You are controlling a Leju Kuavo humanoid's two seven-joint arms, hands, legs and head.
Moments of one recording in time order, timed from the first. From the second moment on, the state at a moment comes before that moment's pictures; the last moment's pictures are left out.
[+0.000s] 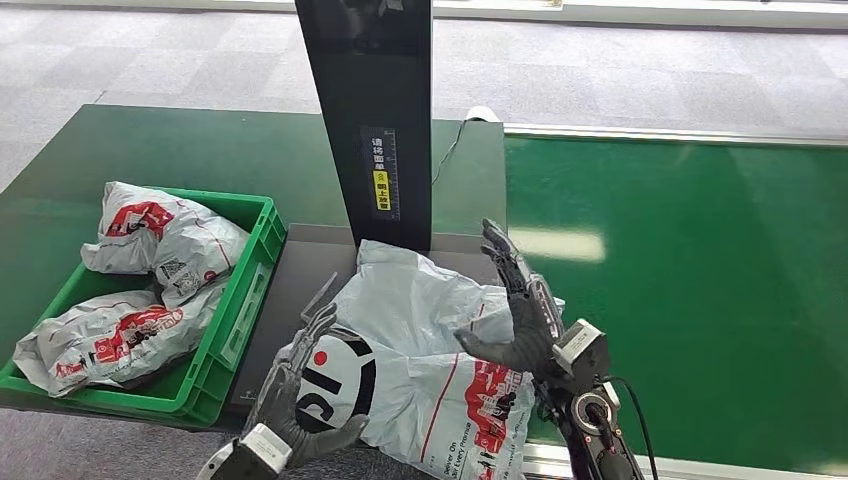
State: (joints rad) left arm 0.14 -0.04 -0.32 -1.70 -0.59 -0.06 -0.47; right arm -0.17 0.07 0.18 -1.49 0.06 0.19 -0.57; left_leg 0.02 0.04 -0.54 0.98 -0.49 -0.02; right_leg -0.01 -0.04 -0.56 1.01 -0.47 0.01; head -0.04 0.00
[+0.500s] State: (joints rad) left arm -0.01 -0.03 -0.49 -1.46 -1.16 0.12 -0.17; right arm -0.11 0.13 0.08 -1.58 0.03 0.05 -0.54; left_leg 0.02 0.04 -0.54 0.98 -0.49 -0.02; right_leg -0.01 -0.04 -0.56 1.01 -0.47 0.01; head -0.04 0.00
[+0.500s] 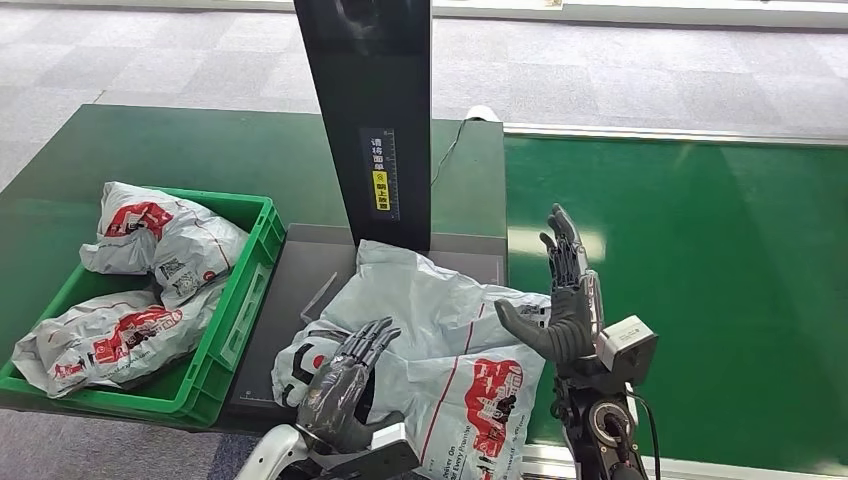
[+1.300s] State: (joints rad) left arm -0.07 -0.02 -0.51 -1.37 -1.10 0.08 -0.20; right arm -0.08 0.14 0.06 -1.60 0.03 0.05 -0.54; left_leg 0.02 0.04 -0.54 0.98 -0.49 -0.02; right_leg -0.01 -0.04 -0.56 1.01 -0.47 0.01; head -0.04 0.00
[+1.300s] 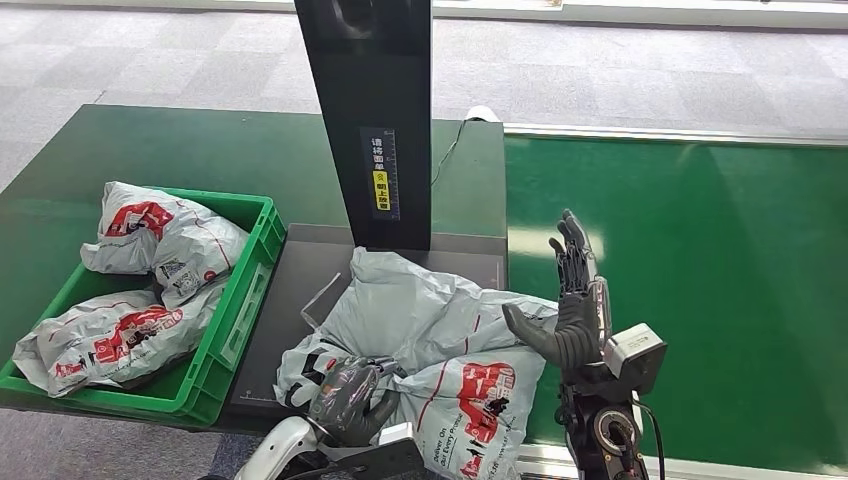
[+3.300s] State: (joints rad) left arm 0.07 -0.21 0.11 -1.91 -1.26 0.66 -0.44; right arm -0.06 0.13 0.05 -1.63 0.00 0.02 -0.54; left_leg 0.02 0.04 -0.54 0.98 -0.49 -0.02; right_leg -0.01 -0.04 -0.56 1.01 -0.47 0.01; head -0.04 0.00
